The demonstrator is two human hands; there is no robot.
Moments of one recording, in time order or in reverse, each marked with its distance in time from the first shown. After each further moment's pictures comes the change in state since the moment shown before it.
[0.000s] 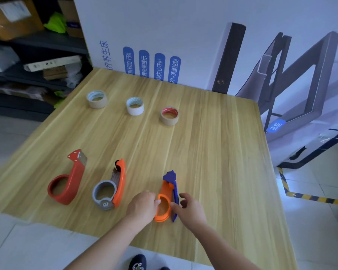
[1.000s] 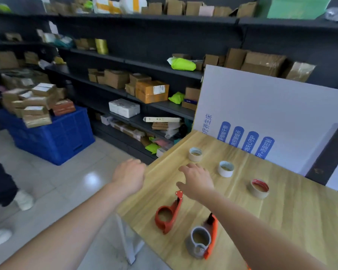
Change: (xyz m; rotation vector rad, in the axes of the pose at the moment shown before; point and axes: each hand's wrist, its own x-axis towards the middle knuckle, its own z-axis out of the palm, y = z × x) left_hand -0.131 -0.238 -0.277 0.354 0.552 -0.234; right_hand -0.078 -0.339 0.107 -0.863 0.145 -1.007
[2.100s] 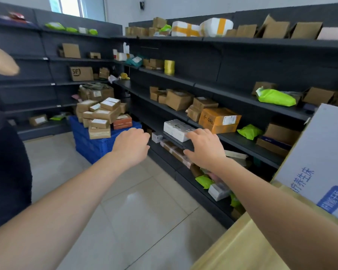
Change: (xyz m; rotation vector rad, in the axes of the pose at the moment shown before) left_hand 0.145 -0.349 -0.076 0.133 0.247 -0.243; right_hand 0.331 -0.261 -0.075 -0.090 0.269 -0.376
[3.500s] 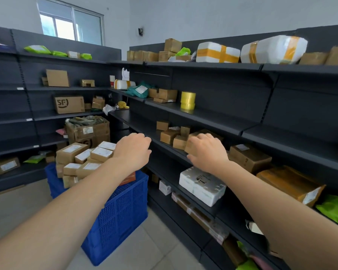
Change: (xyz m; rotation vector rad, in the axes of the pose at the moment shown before) left_hand 0.495 -0.324 0.192 -0.025 0.113 -0.031; right_hand 0.600 -0.017 0.145 -0.089 0.077 0.026
